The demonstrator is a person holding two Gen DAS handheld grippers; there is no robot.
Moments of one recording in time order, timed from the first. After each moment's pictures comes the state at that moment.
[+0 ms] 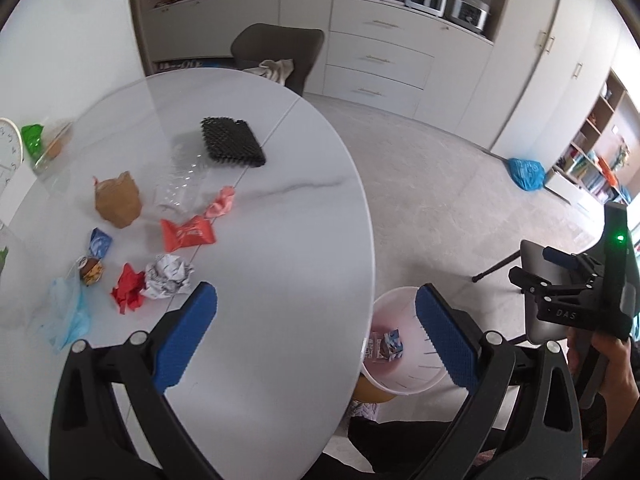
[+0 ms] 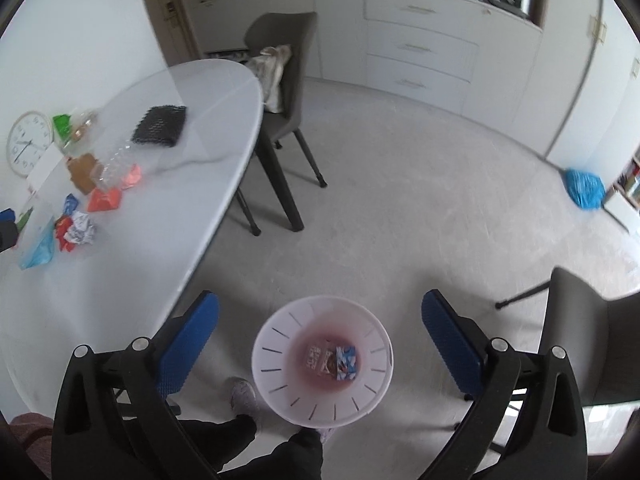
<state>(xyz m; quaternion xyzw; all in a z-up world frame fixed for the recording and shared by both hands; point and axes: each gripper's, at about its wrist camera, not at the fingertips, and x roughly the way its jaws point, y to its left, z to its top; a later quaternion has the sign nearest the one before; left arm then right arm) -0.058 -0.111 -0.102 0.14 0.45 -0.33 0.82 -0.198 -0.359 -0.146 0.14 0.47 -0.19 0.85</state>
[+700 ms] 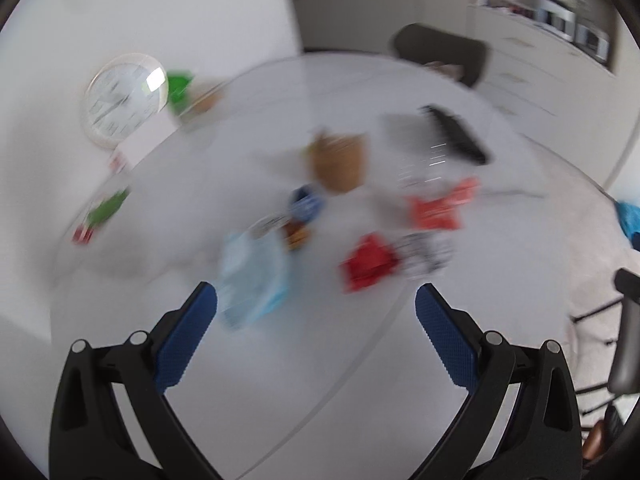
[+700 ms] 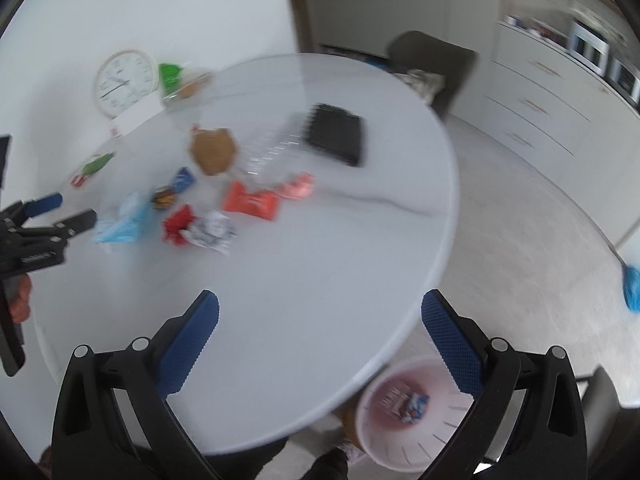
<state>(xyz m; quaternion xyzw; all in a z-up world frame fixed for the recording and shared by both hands) 0.042 0.083 -0.129 0.13 0.45 -0.10 0.88 -0.064 -0.193 -0.110 0.07 0.46 -0.01 0.88</state>
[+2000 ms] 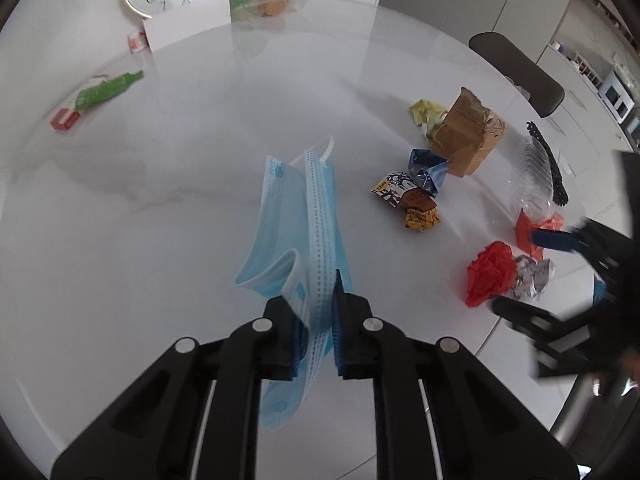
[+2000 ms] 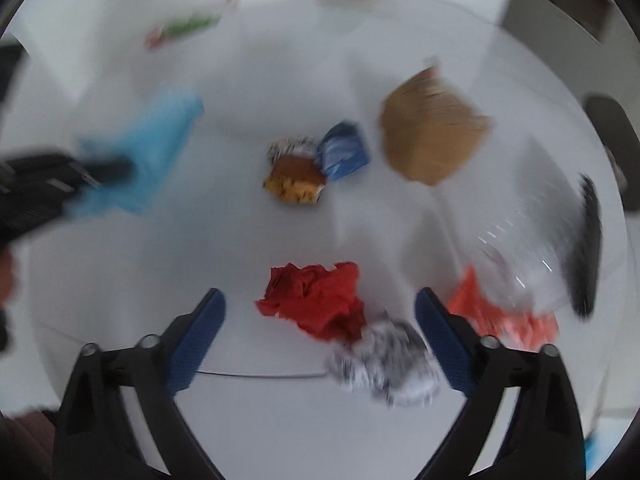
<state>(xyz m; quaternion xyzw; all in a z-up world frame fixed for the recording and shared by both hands) 0.119 0.192 -0.200 0.00 0.53 -0.07 0.84 0.132 0.001 -0.211 -0.14 0.57 0.20 0.78</state>
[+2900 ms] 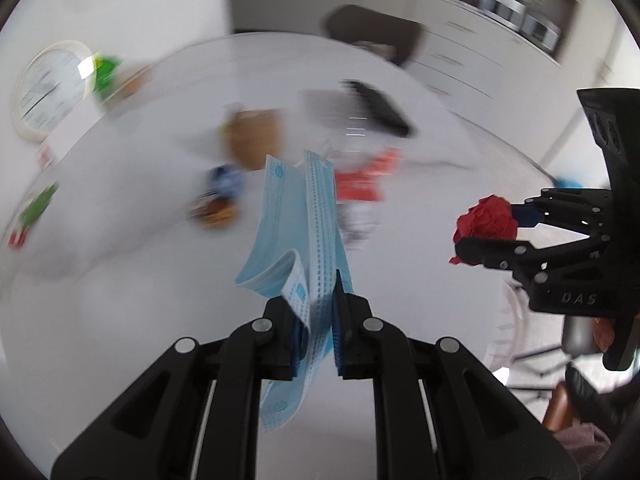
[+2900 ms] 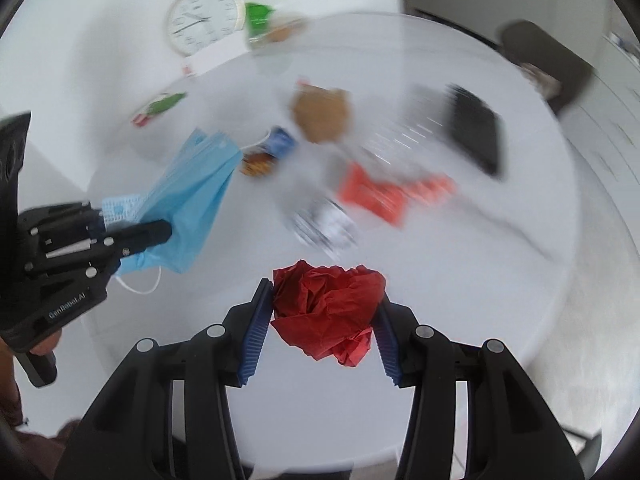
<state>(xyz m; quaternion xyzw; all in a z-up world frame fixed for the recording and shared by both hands) 0.014 0.039 -0.130 0.12 0.48 -0.26 0.83 -0.004 -0.136 -0.120 0.04 0.53 0.12 0.84</state>
